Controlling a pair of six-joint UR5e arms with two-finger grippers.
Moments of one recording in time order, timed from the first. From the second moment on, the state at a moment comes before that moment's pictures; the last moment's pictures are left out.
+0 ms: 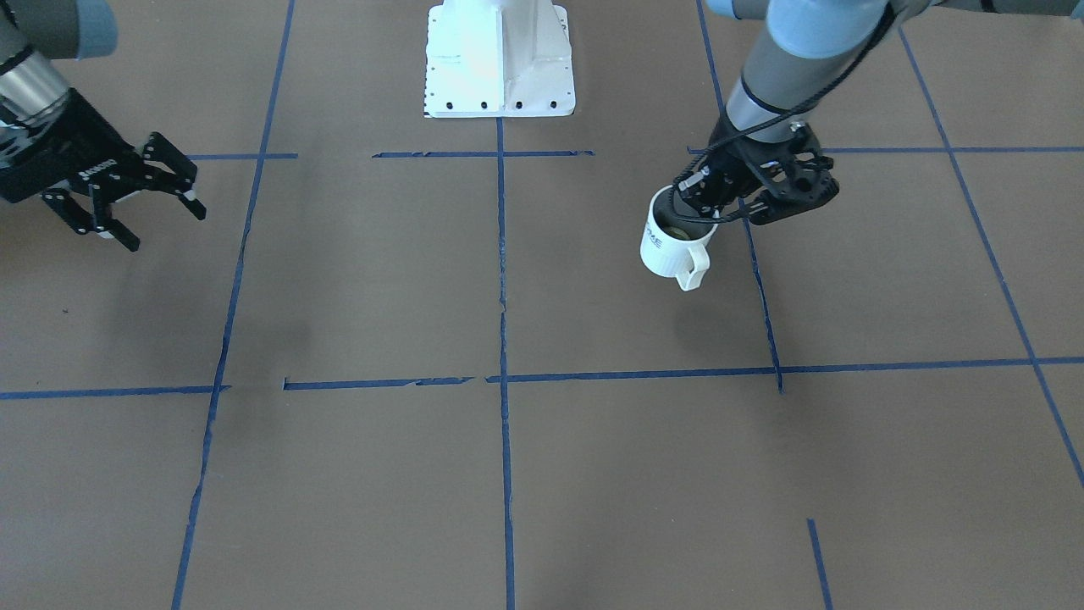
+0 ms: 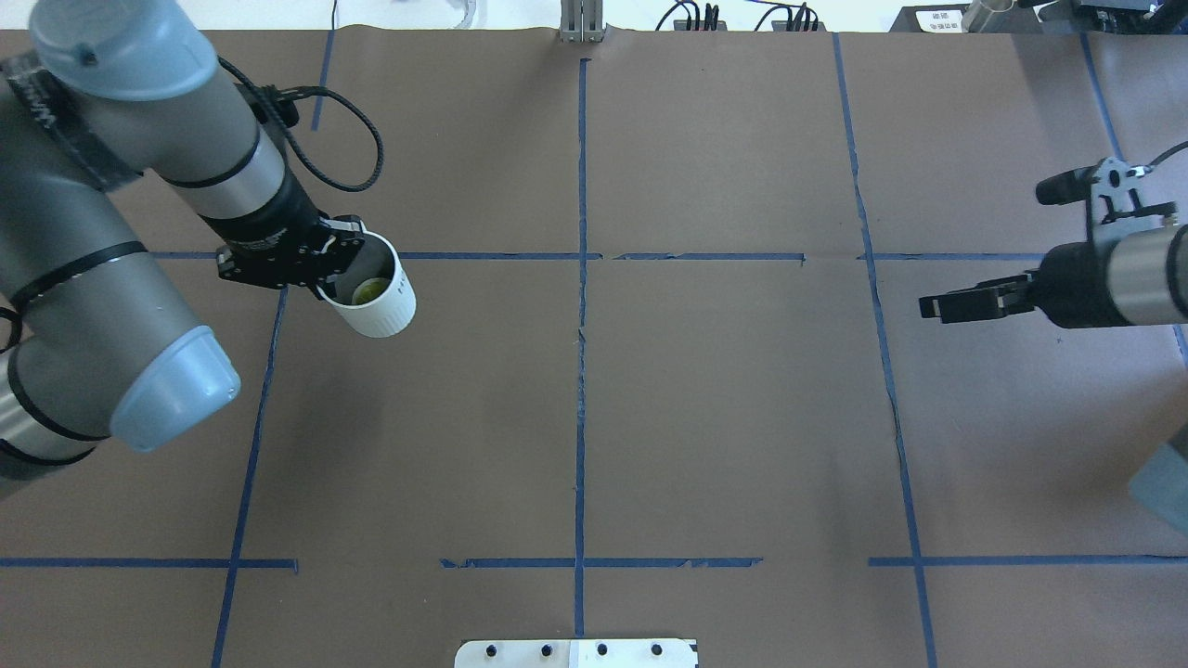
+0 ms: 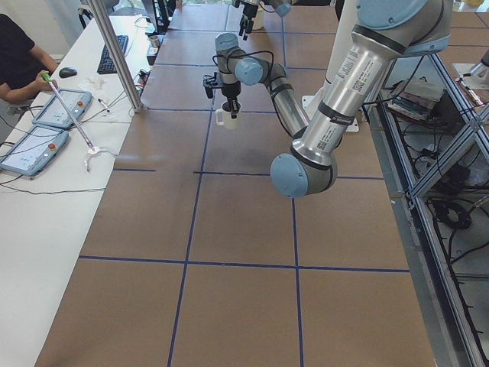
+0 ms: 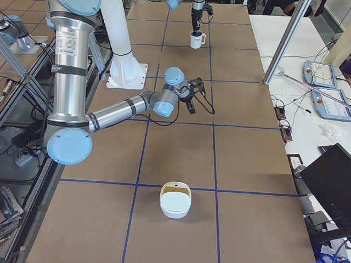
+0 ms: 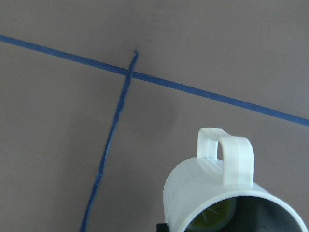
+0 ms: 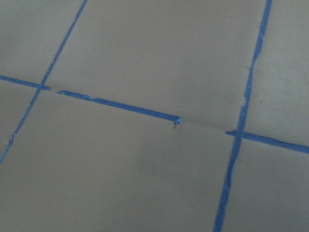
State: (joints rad) left arm -0.78 -2.15 -1.95 -1.23 -2.12 -1.29; right arm 0.80 -1.62 1.99 -0.82 1.94 0.89
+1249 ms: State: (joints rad) left arm -0.69 -2.40 -1.80 -1.23 -2.12 -1.63; right arm 0.09 -1.19 1.86 -0.83 0.71 0.82
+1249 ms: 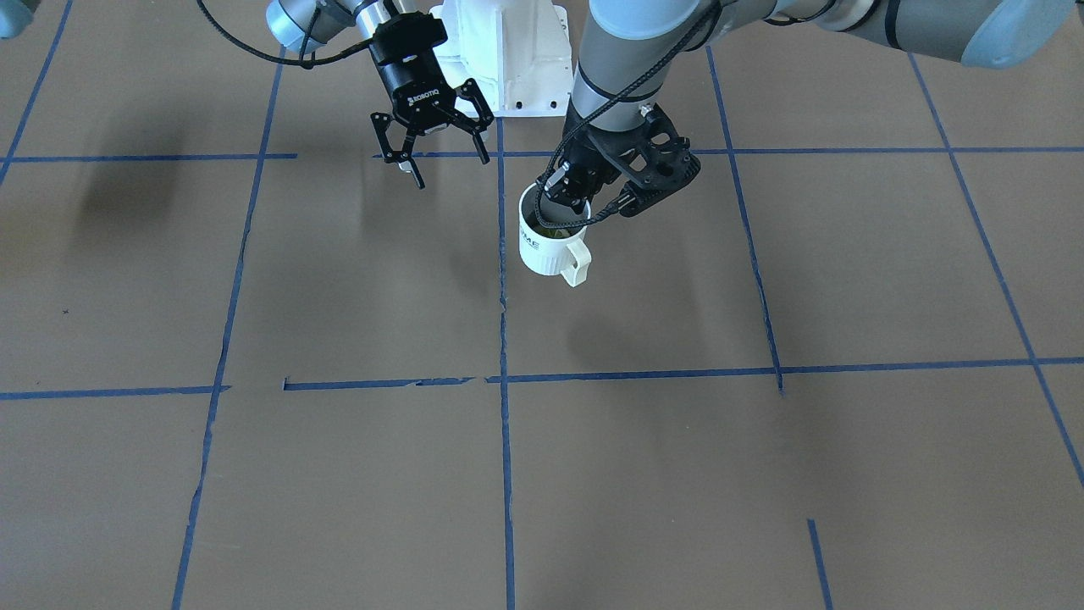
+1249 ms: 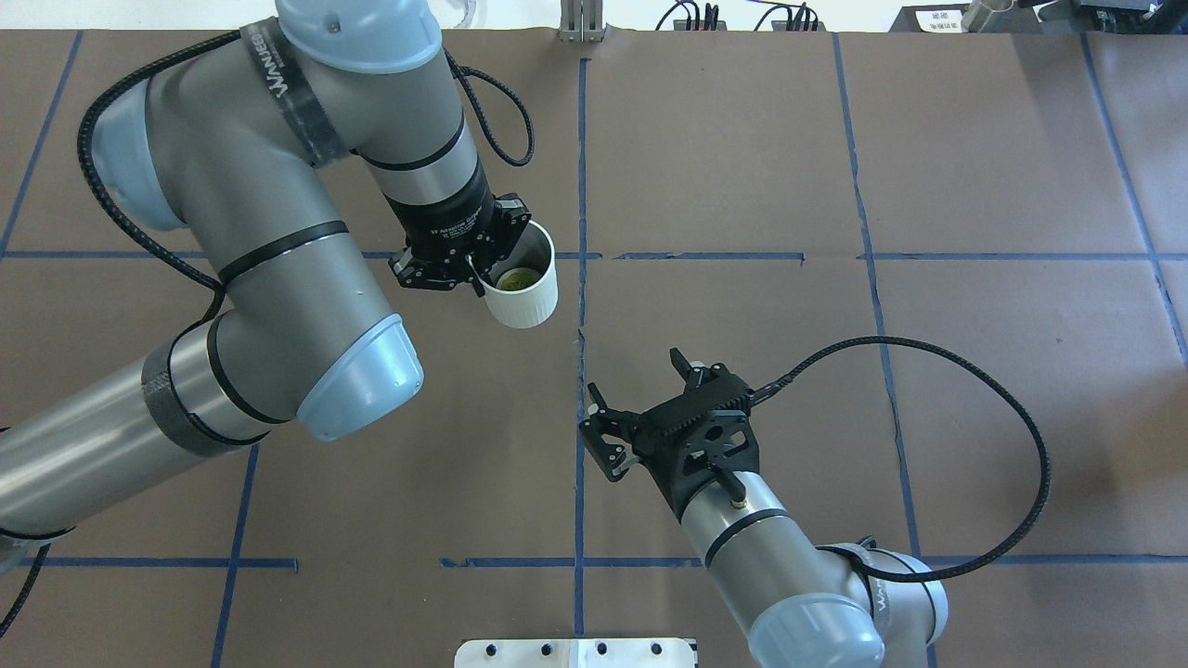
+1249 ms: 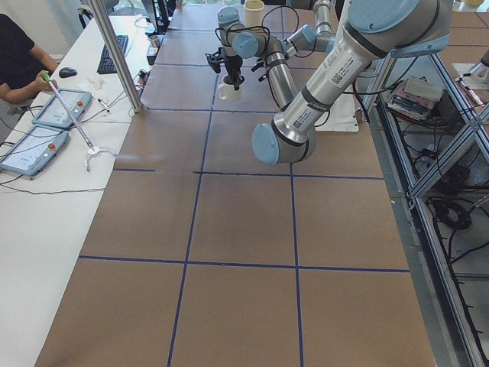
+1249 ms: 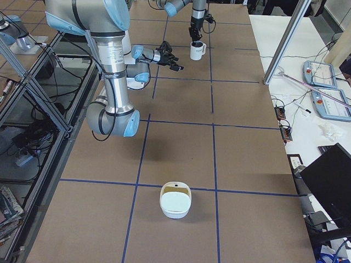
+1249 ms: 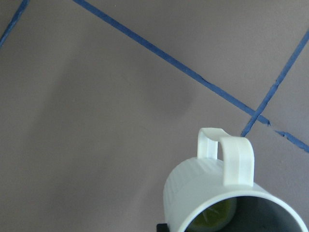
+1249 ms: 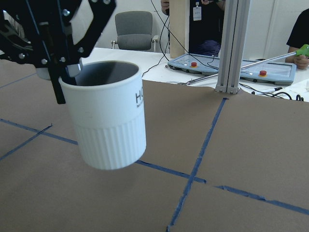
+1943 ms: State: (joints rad) left arm -0.61 -2.44 -1.81 -1.23 -2.11 -1.74; right arm 0.08 -1.15 1.84 -0.83 0.65 0.80
